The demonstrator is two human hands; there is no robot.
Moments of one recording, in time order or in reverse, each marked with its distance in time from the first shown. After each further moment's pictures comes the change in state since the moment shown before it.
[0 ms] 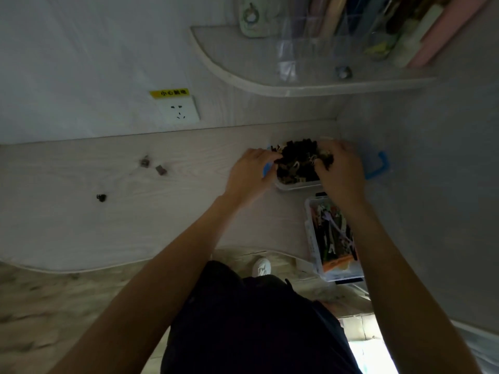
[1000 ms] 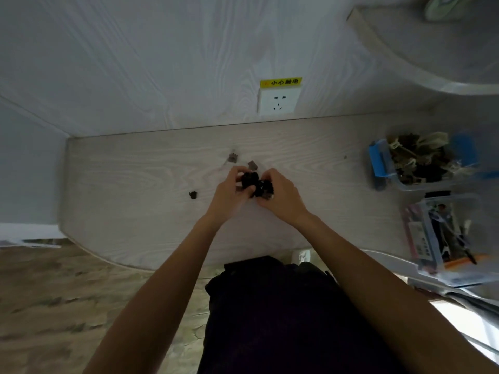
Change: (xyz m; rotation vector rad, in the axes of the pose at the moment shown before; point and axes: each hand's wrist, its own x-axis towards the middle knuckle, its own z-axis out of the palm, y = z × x) left_hand -0.107 -0.204 -0.133 -0.497 -0.161 -0.615; right_hand -0.054 -0.204 0.233 0.170 -0.475 -0.034
